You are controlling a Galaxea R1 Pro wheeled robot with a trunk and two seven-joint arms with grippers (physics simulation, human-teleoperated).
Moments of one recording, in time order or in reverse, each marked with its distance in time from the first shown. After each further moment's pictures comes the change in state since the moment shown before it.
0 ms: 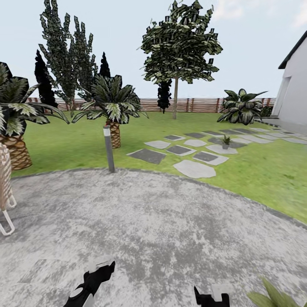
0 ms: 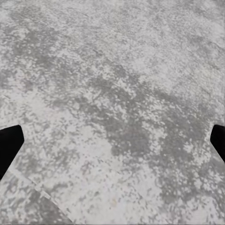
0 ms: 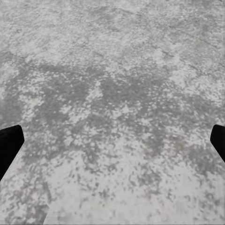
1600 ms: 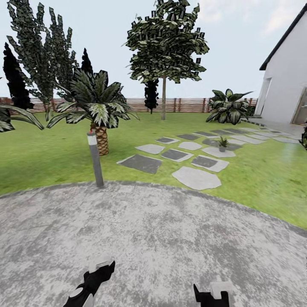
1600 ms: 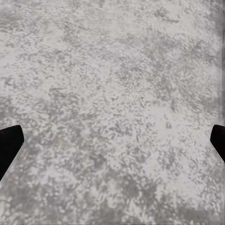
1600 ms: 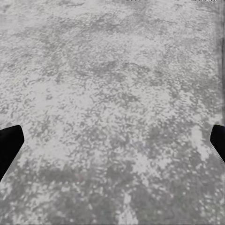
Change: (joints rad) left arm 0.000 0.000 -0.001 0.000 0.000 0.001 -0.001; right arm -0.004 0.002 0.000 -0.012 -0.001 0.006 0.001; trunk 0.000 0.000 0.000
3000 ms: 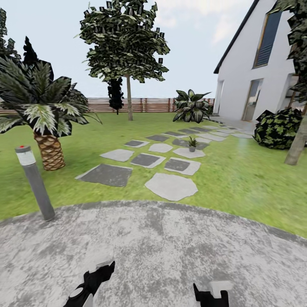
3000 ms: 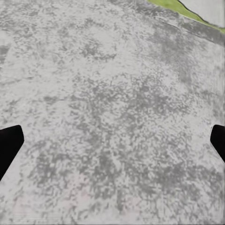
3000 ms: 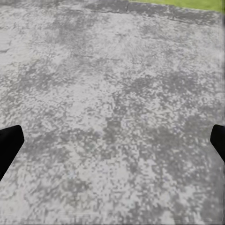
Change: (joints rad) left arm 0.000 0.000 0.000 0.000 0.000 0.000 0.001; right arm -0.003 0.001 -0.001 -0.002 -0.001 0.003 0.000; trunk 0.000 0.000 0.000
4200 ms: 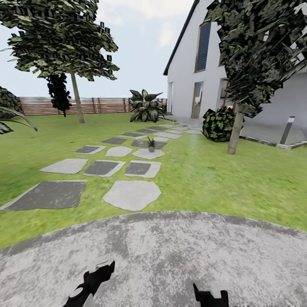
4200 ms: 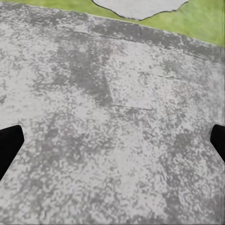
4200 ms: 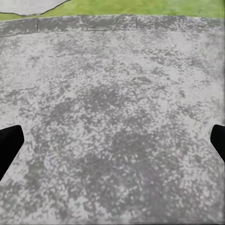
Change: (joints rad) left arm 0.000 0.000 0.001 0.000 0.000 -0.001 0.000; right arm 0.000 0.000 0.000 0.000 0.000 0.000 0.000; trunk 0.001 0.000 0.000
